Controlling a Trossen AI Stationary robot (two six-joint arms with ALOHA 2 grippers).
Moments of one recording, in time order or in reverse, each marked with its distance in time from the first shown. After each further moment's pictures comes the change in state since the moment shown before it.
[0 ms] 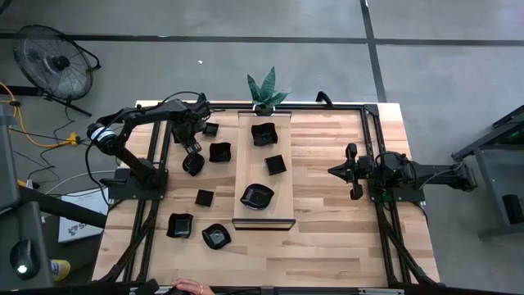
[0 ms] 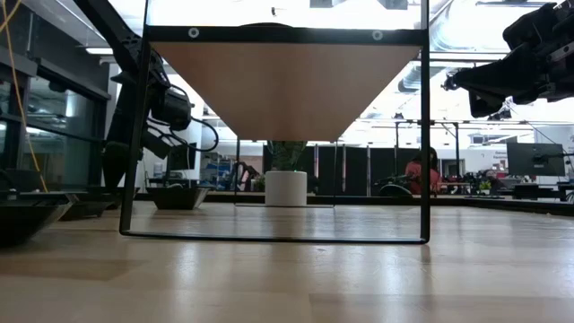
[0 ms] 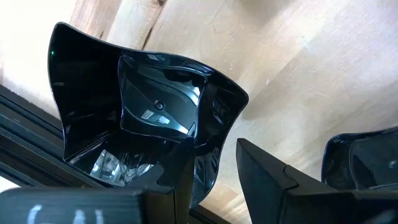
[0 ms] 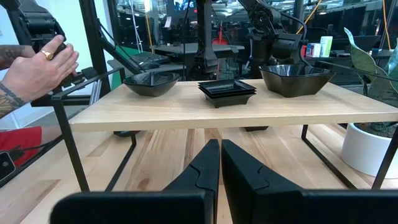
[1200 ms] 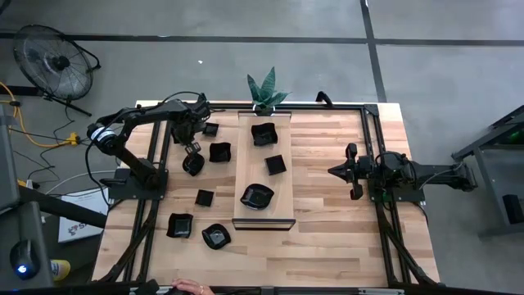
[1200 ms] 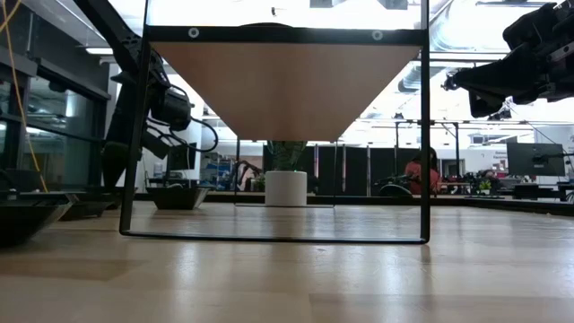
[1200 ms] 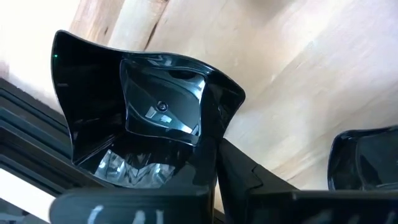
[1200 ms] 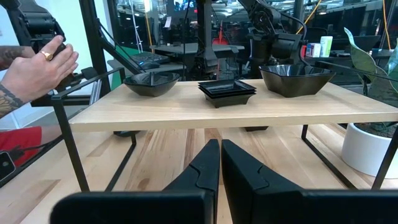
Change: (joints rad) left arm 0.000 0.001 0.000 -0.007 -0.007 0.000; right arm 0.000 0.000 0.000 0.000 0.000 0.000
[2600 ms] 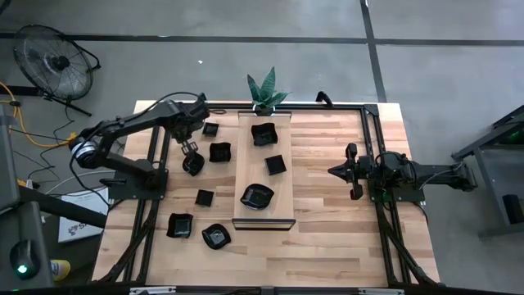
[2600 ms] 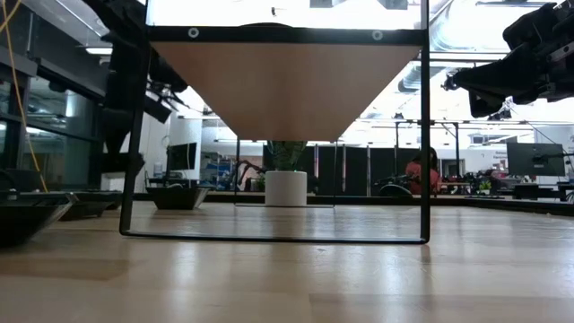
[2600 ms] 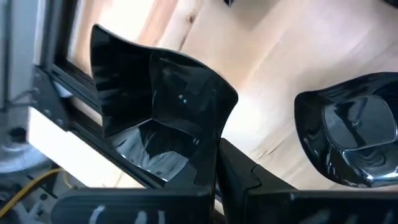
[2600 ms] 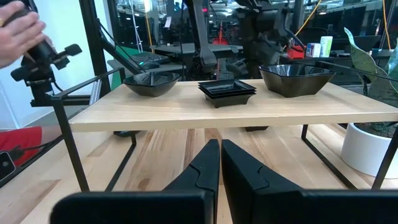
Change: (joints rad) left arm -0.149 -0.224 0.062 -0.169 -0.112 -0.074; right arm 0.000 0.000 0.000 0.000 0.000 0.000
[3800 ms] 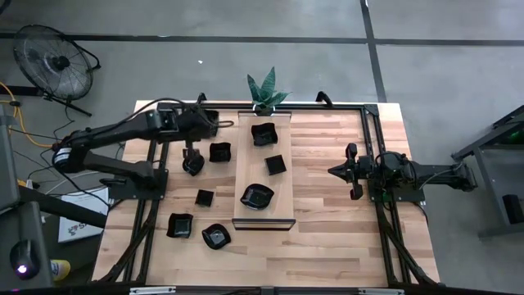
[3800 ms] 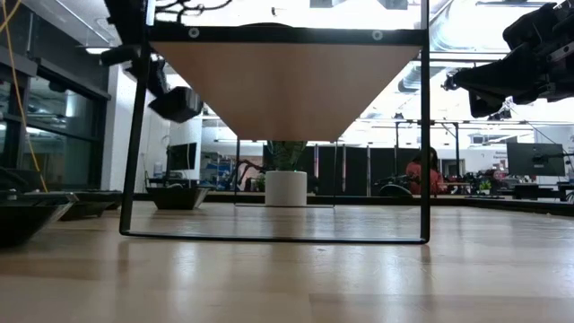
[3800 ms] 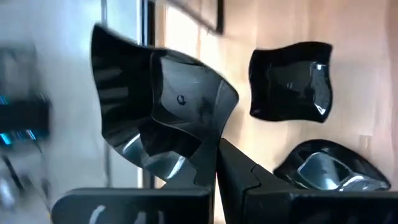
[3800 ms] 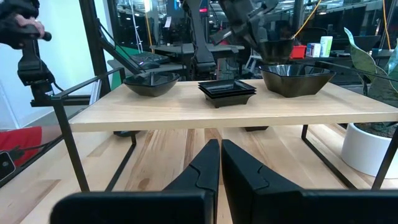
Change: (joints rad) left arm -0.363 -0.212 0.159 0.086 -0.056 0.324; right arm 0.000 0.000 0.000 0.000 0.000 0.000
